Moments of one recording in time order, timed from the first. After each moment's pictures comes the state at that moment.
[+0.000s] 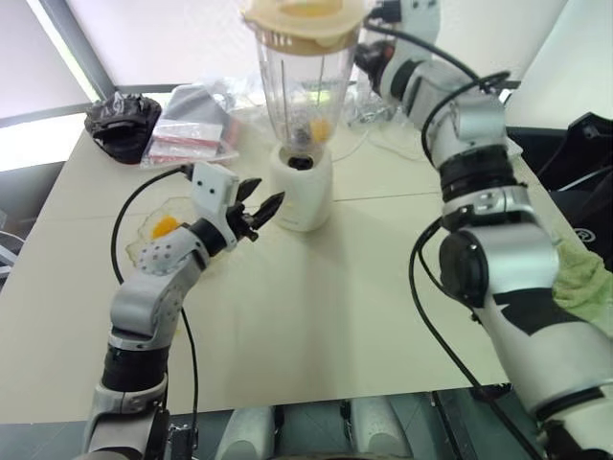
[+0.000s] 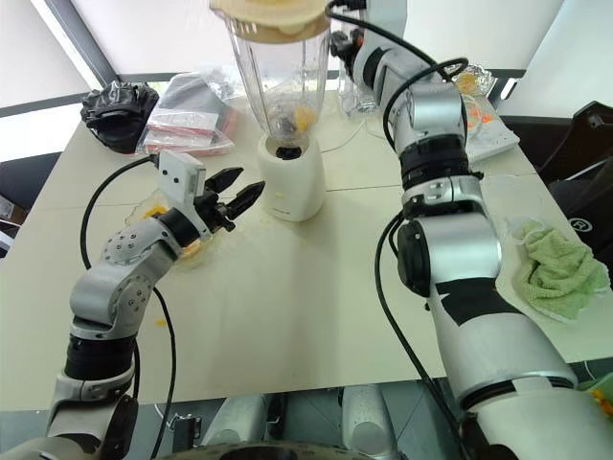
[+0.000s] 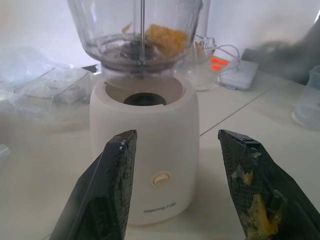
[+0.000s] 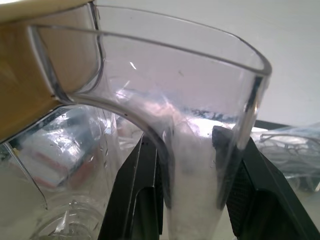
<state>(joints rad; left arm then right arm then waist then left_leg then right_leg) -0.39 0.36 0.04 -0.34 -0.39 0.57 -0.44 -1.38 -0.26 -0.12 0.78 0.17 0.46 0.27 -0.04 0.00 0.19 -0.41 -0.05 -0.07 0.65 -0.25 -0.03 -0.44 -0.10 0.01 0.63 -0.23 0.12</state>
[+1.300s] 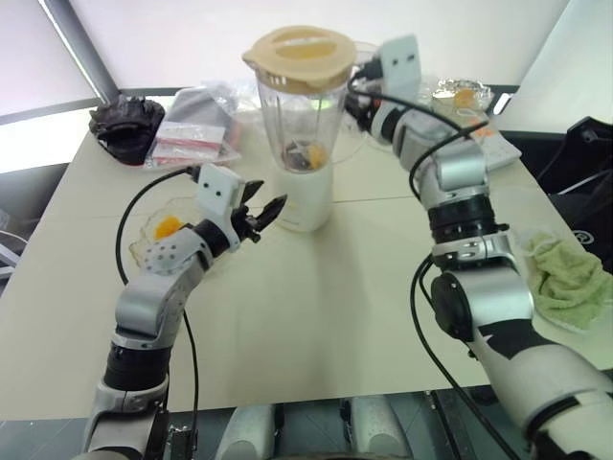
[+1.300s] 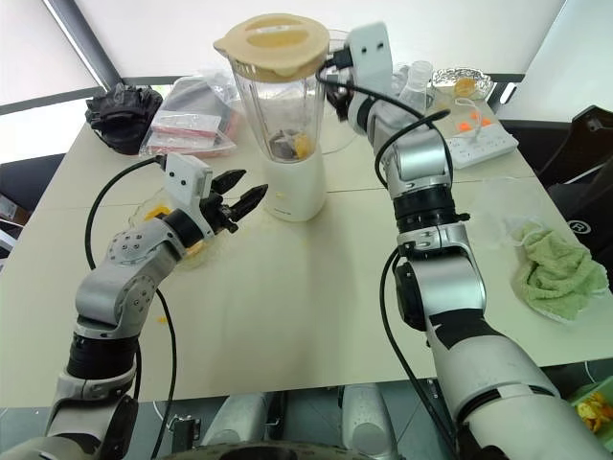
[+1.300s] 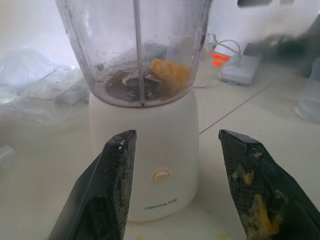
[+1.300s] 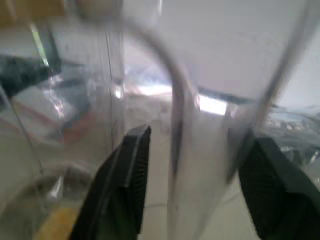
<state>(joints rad) -0.39 0.36 0.01 -0.32 -0.36 0.56 -0.44 -1.15 -0.24 -0.03 0.59 0.10 0.54 0.25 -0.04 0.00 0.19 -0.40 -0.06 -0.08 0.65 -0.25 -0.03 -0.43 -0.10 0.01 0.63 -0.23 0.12</state>
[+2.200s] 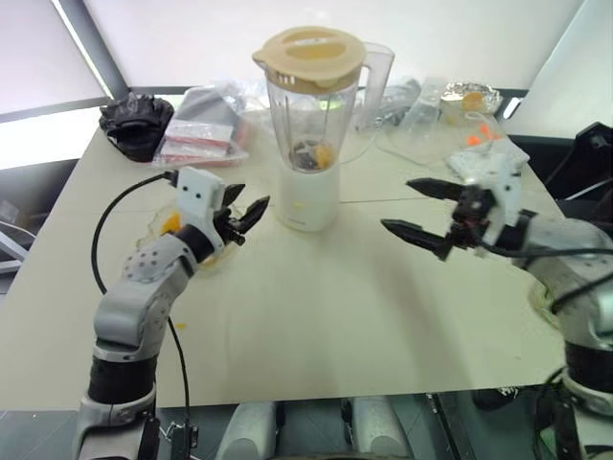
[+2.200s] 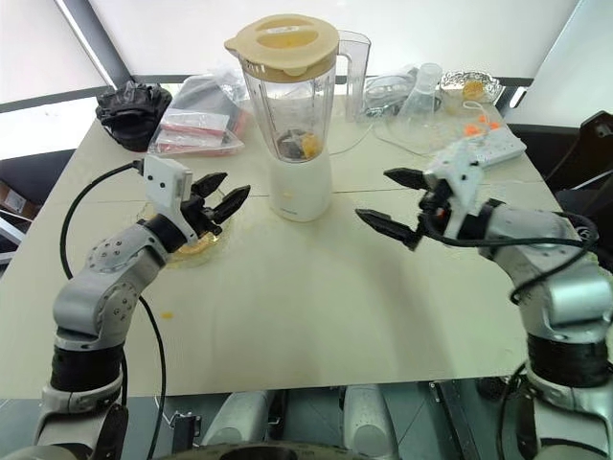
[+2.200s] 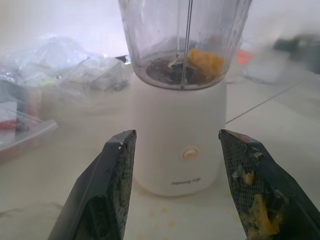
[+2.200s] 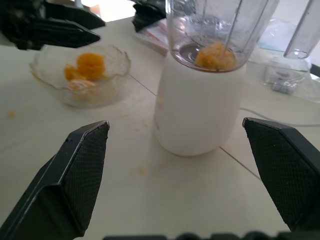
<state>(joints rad) -0.33 0.39 0.09 -0.43 -0.41 0.64 -0.40 -0.35 -0.74 -0.29 -0.40 0.60 0.73 0.88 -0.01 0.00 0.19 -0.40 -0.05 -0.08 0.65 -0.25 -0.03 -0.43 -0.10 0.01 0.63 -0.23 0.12</state>
